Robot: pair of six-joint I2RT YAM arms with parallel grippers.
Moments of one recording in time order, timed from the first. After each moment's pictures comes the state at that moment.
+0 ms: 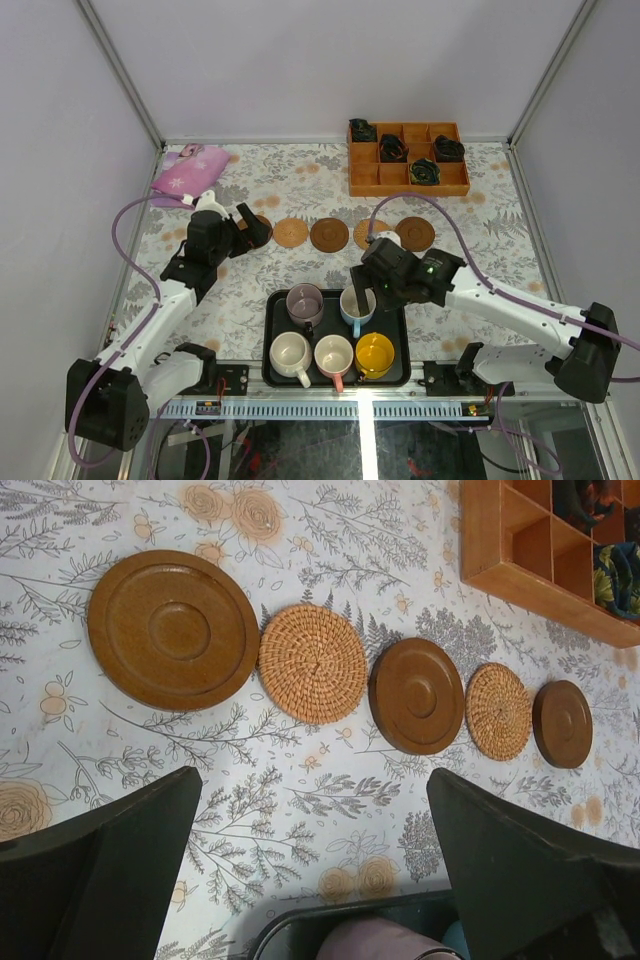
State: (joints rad) left arm -0.25 1.01 0.64 -0.12 0.02 -0.61; right arm 0.94 1.20 1.00 -0.93 0.15 0.67
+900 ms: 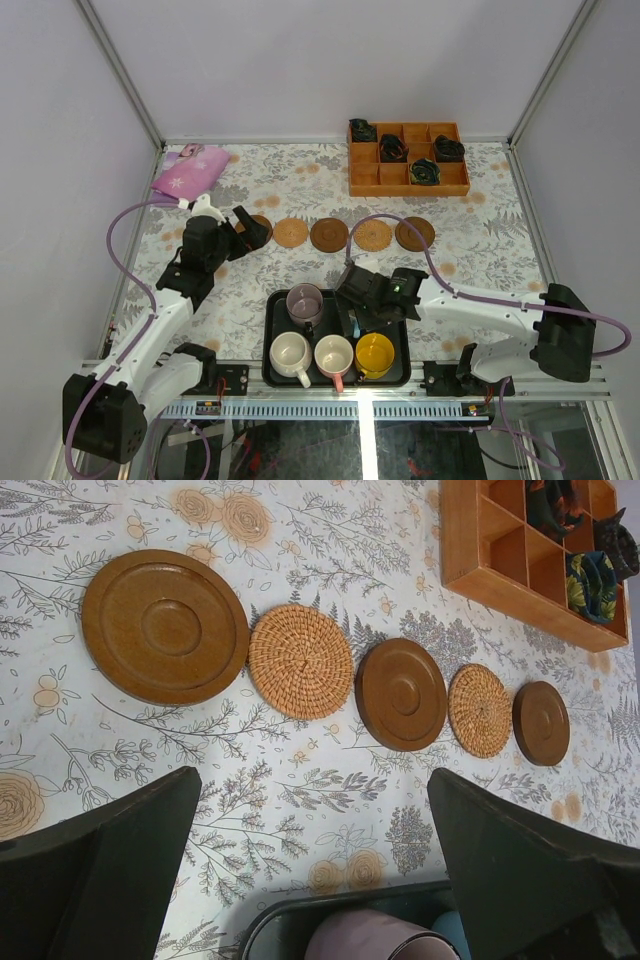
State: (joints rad) left arm -0.25 0.93 0.60 -0.12 0.03 -0.63; right arm 1.15 1.35 0.94 -0.82 0.18 0.81
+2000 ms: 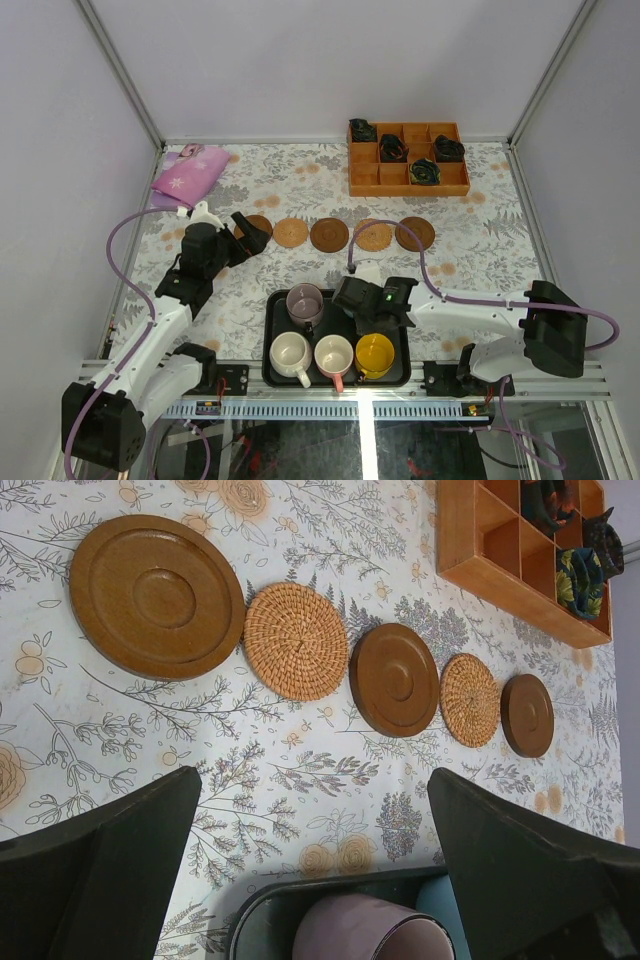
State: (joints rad) left arm -0.26 0.88 0.55 -0.13 0.05 -0.68; right arm 1.18 1.39 0.87 -0.74 0.26 0.92
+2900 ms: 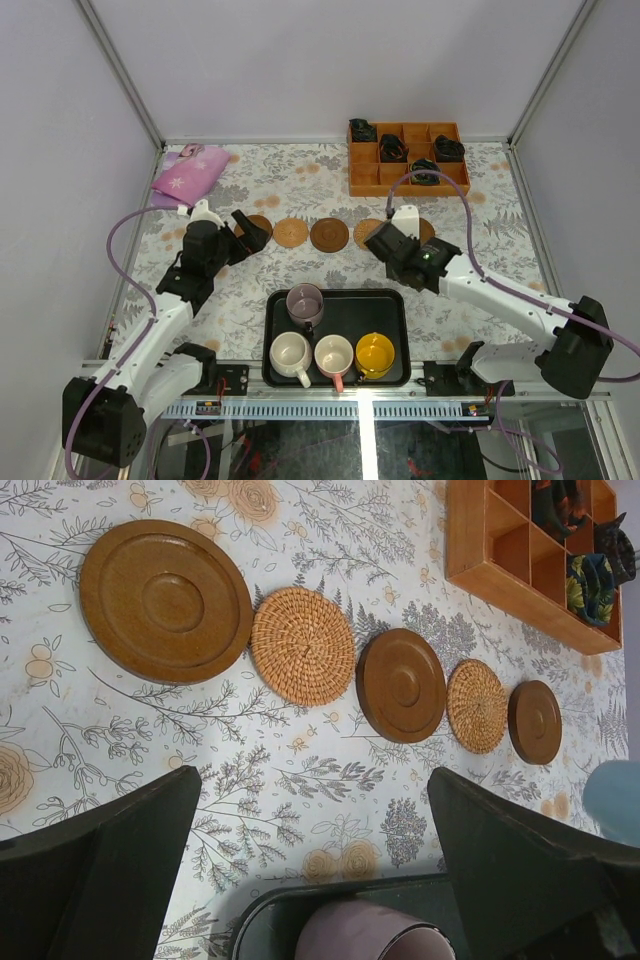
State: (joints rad) left arm -0.26 0.90 0.56 -0.13 0.01 -0.68; right arm 0.91 1.27 1.01 -0.85 0.58 0.69
